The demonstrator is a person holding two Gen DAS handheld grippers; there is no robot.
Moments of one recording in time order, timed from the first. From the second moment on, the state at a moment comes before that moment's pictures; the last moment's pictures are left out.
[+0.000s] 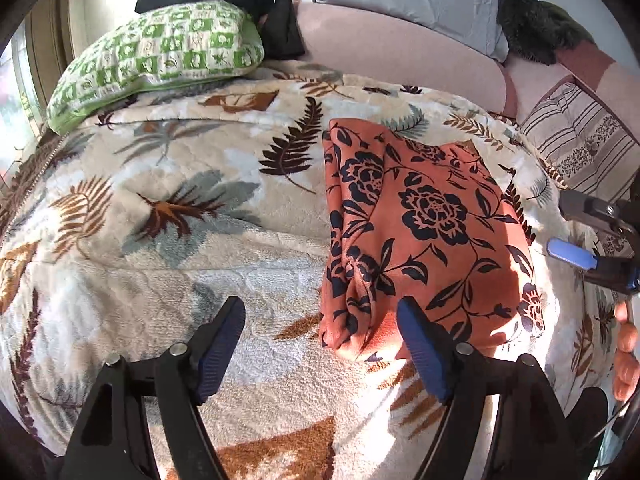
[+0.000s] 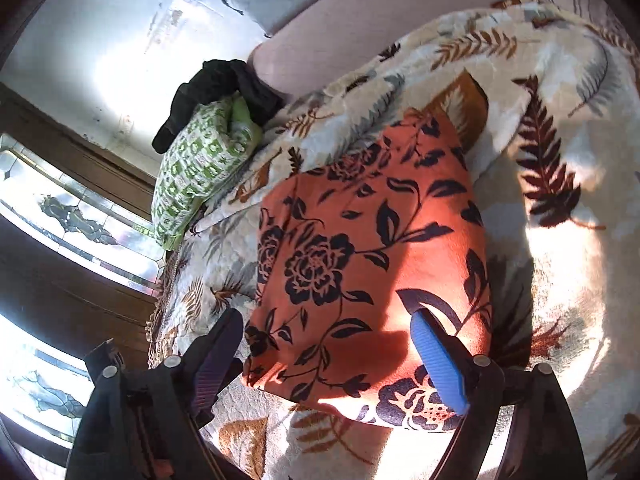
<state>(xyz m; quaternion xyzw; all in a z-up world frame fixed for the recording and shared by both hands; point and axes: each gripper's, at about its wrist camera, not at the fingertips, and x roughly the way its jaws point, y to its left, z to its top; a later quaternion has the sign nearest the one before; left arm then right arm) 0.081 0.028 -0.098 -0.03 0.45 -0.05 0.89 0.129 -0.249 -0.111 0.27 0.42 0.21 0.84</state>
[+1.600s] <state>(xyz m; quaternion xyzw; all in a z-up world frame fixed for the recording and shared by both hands) 0.035 -0.003 -0.051 0.02 0.40 0.01 0.92 0.001 -0.206 -0.097 0.02 0.38 0.04 0.93</state>
